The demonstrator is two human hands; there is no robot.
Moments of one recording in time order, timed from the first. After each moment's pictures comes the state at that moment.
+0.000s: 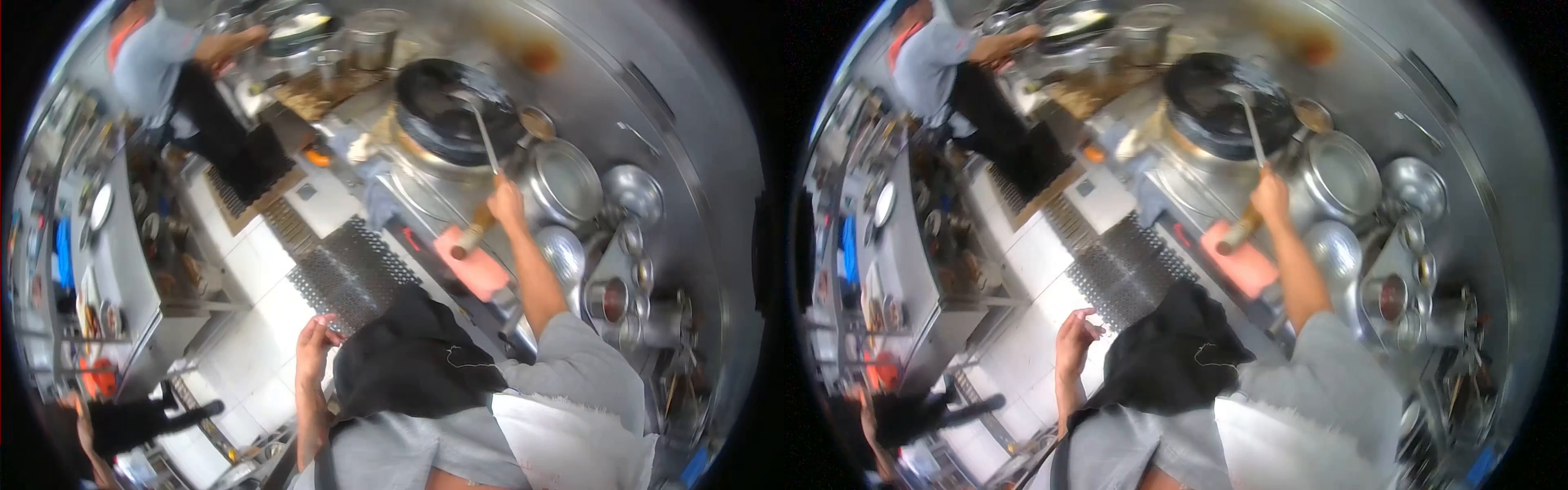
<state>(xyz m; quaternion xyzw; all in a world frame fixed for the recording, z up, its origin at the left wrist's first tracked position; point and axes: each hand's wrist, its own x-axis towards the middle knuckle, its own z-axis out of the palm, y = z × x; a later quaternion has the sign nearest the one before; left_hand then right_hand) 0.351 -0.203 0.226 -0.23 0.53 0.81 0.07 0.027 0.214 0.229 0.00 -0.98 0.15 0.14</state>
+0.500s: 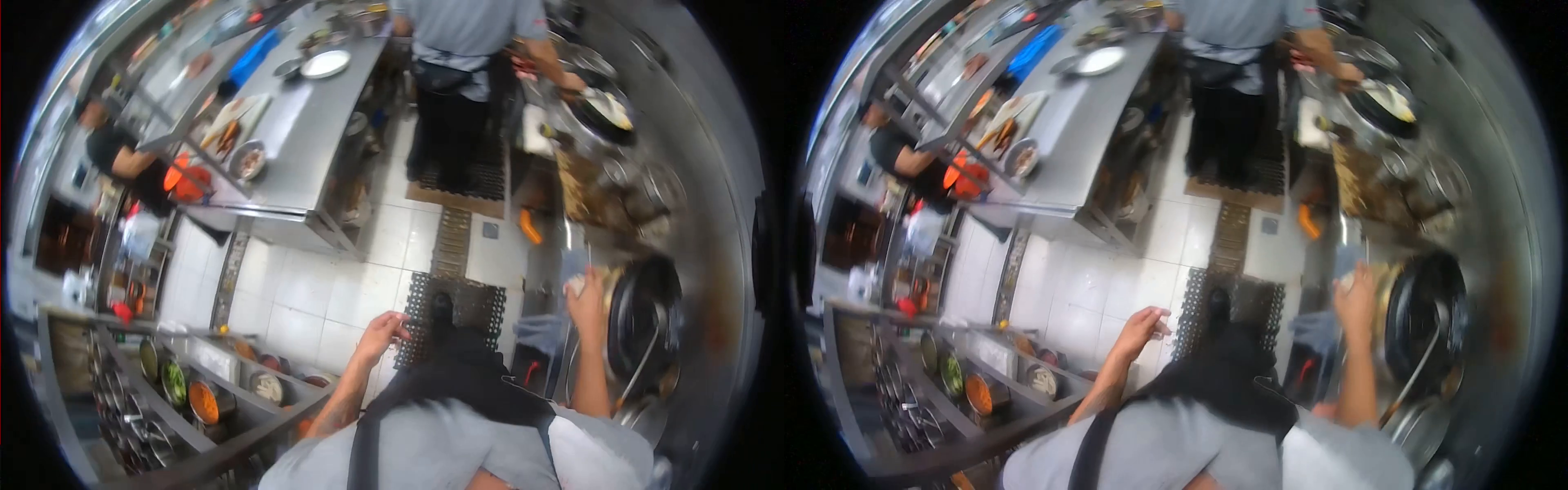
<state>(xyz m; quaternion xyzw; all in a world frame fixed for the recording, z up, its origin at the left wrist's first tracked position) 0.327 -0.377 0.192 -0.44 0.49 0.75 -0.09 -0.086 -0.143 0.257 0.34 -0.93 0.13 0.08</state>
